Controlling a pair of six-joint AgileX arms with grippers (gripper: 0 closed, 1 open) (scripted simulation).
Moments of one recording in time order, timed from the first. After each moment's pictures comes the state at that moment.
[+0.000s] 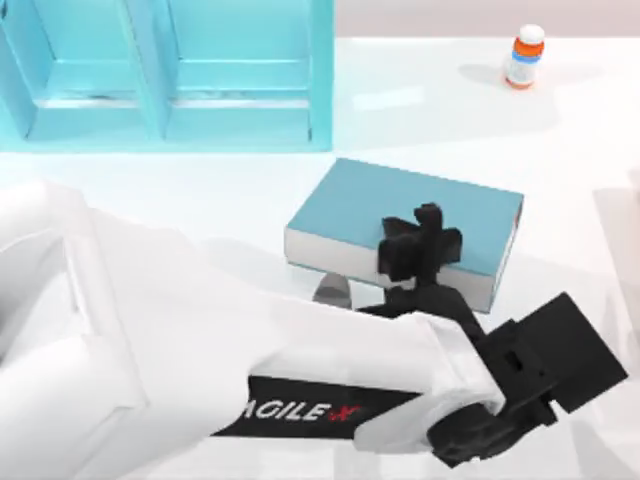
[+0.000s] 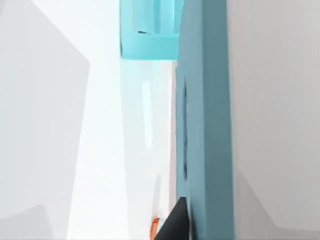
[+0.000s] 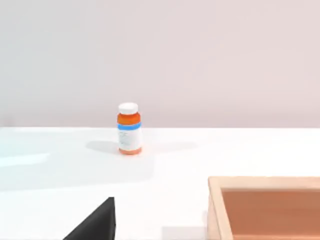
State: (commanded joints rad) left arm -1.20 2.03 1.24 -0.24 -1.26 -2.53; right arm 0.00 0.00 0.00 0.00 0.00 0.00
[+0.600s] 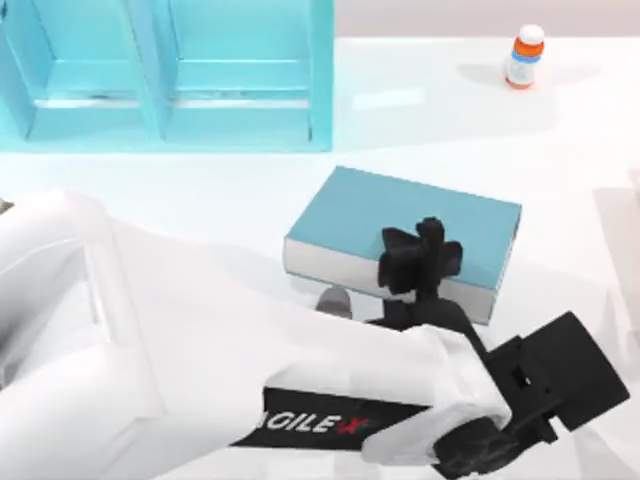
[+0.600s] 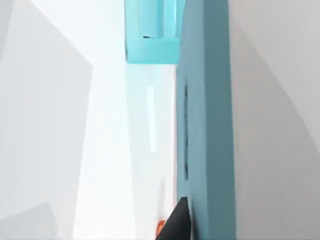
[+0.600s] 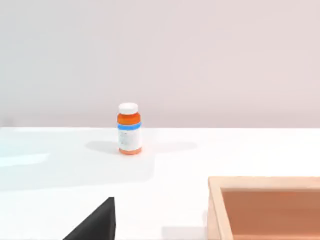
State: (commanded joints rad) left arm -1.22 2.04 1.25 -0.28 -1.28 -2.57; right arm 0.00 0.00 0.00 0.00 0.00 0.00
